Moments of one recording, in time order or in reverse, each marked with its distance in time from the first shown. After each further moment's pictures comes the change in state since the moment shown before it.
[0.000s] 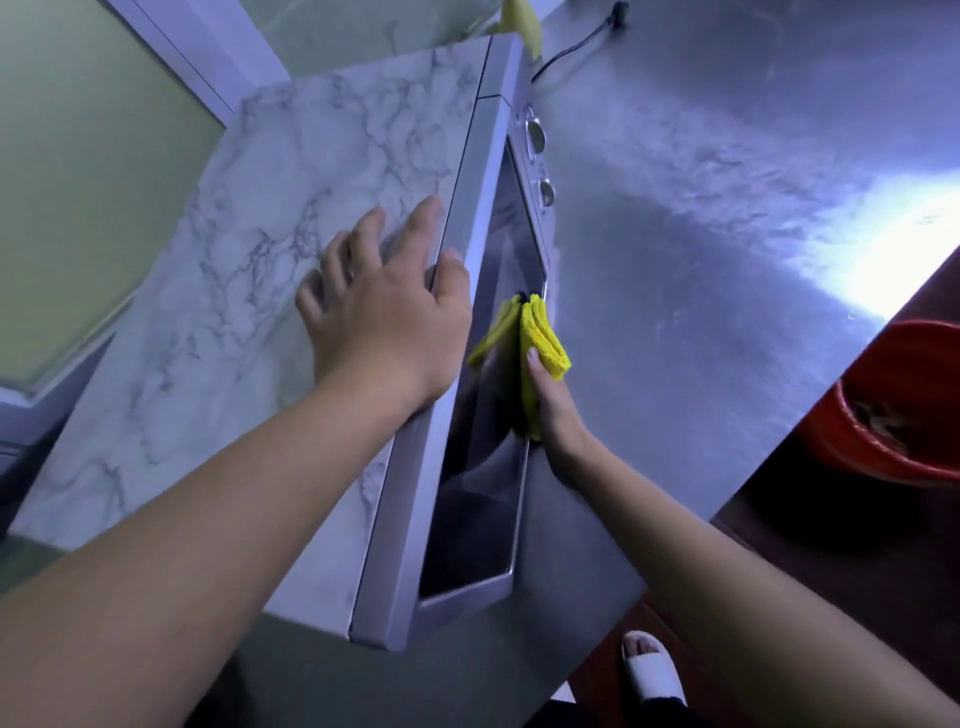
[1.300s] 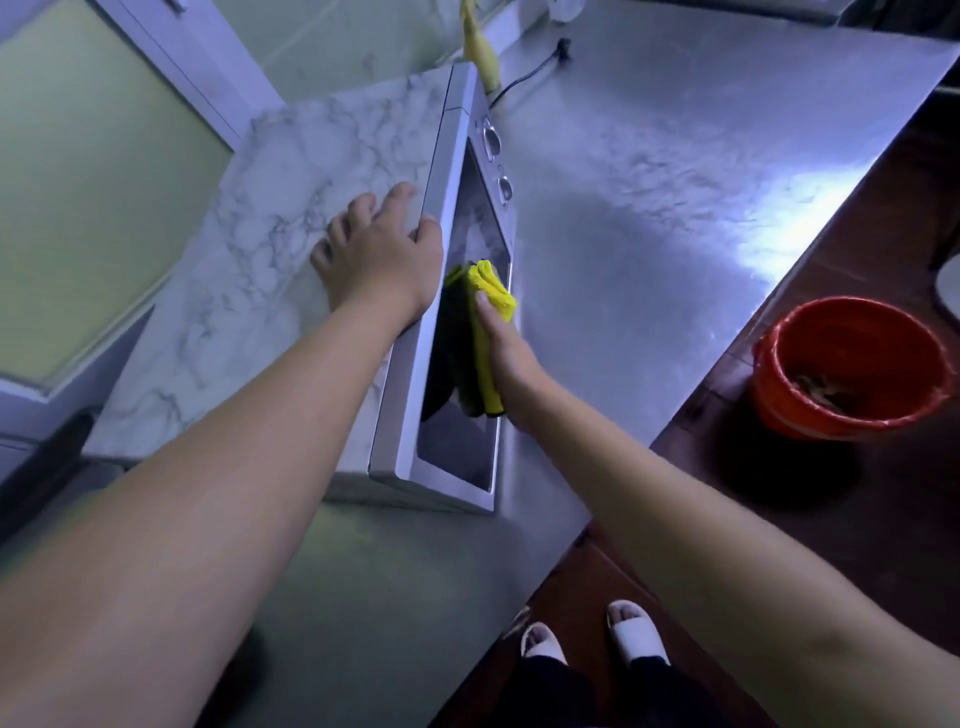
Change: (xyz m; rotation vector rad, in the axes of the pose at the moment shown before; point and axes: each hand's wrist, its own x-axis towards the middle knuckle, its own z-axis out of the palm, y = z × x) left_hand 0.002 0.000 -0.002 -0.021 0.015 -0.026; right_hand -0.081 -0.086 0.046 -0.002 0.057 0.015
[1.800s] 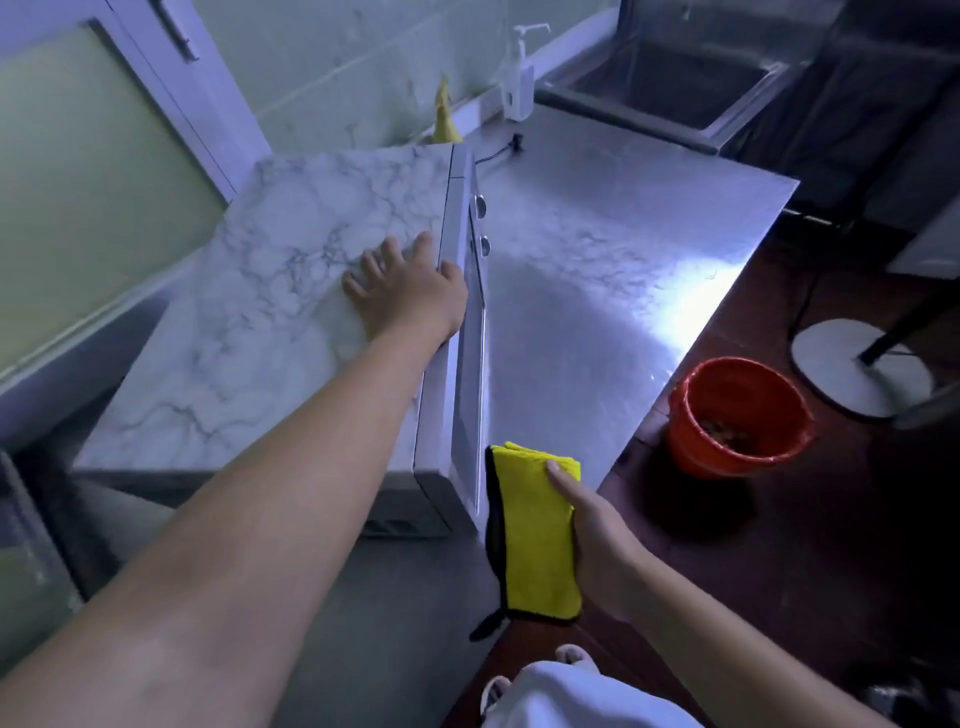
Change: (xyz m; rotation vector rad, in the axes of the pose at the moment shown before) left_hand -0.006 0.001 -0.005 0.008 -0.046 0.048; right_hand -0.155 0.029 -0.036 0.205 0.157 0.503
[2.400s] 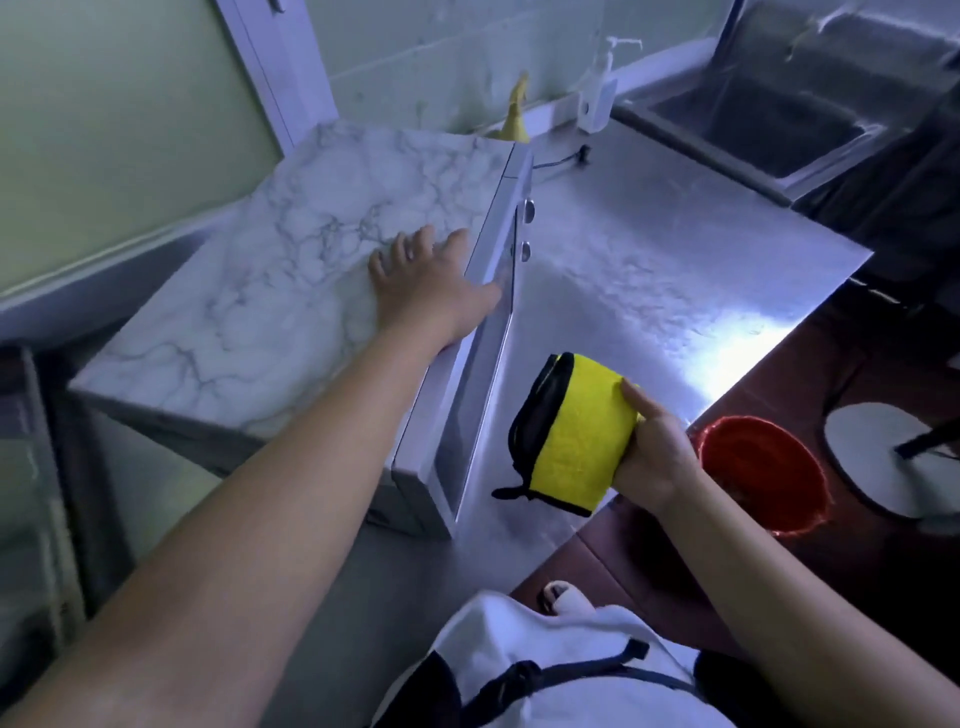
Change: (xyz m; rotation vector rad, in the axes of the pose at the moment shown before) left_hand -0.001 -0.008 -0.003 -0.040 -0.040 0.044; right_hand 0.071 -0.126 -0.051 0.127 0.013 -0.100
